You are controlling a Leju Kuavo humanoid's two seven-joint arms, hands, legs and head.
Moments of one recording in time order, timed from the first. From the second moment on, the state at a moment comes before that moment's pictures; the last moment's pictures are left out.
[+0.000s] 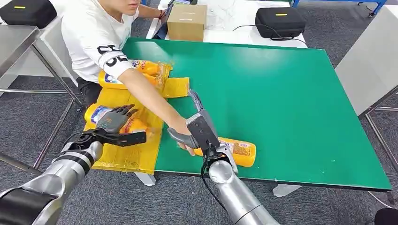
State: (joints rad) left arm -0.72 0.15 -0.40 -0.35 -1.07 0.18 -0.38; right arm -0.43 0.28 0.51 -1.01 0.32 -0.24 -0.34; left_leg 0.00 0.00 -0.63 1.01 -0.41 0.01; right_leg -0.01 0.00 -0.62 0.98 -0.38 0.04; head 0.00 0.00
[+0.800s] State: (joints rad) left arm -0.23 -0.03 0.02 -1.03 -0.05 -0.19 -0.65; right arm -0.36 0.19 0.50 -1.01 0.62 -0.42 -0.17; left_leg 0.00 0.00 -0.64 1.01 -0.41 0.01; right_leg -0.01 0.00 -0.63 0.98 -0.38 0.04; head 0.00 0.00
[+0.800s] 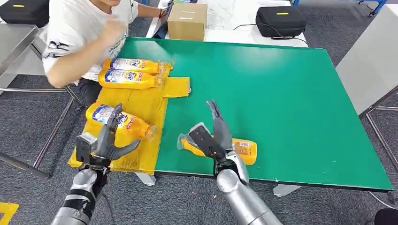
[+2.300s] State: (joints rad) left arm -0.20 -0.19 0.05 -1.09 0.09 -0.27 -0.53; right arm -0.50 -0.04 0.39 -0.77 1.01 -0.07 0.09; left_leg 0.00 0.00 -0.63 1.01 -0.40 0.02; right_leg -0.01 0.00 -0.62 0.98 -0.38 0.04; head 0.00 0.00
